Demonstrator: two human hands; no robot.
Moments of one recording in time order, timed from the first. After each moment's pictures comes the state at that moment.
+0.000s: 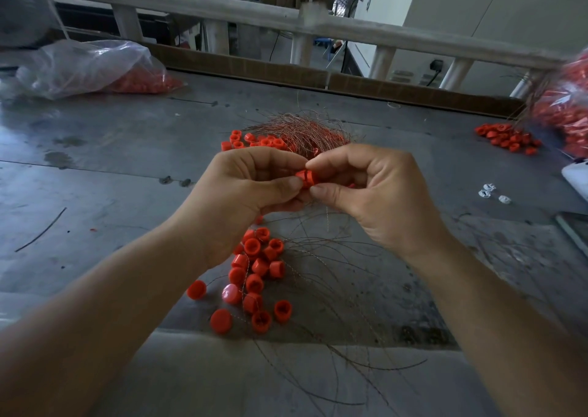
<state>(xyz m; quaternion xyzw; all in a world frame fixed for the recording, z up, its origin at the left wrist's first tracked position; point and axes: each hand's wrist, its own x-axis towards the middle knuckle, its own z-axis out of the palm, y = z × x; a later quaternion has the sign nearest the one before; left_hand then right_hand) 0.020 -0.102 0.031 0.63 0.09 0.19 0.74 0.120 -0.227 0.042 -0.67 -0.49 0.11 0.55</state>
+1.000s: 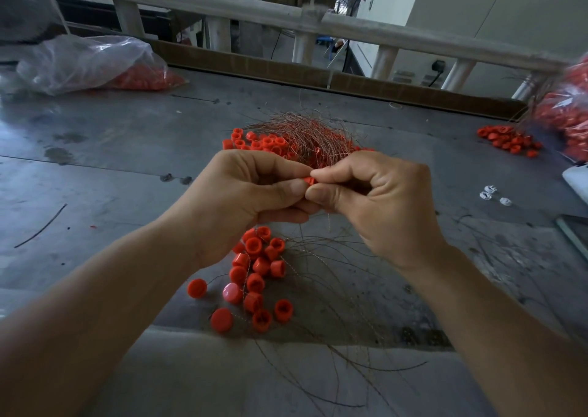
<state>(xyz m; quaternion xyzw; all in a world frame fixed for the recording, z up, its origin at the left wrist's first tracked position) 0.015 -0.100 0.032 0.65 0.08 0.16 0.74 0.115 -0.226 0.035 -0.66 -0.54 -0.09 0.51</state>
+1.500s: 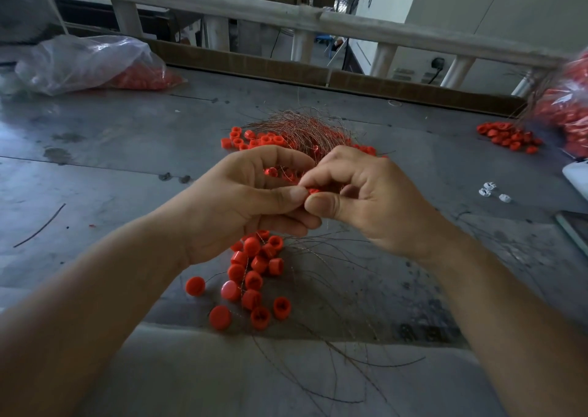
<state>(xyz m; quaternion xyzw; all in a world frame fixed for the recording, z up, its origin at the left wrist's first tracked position) 0.014 -0.094 0.031 0.64 0.02 0.07 0.77 0.124 -0.230 0.043 -0.69 -0.59 0.12 0.42</state>
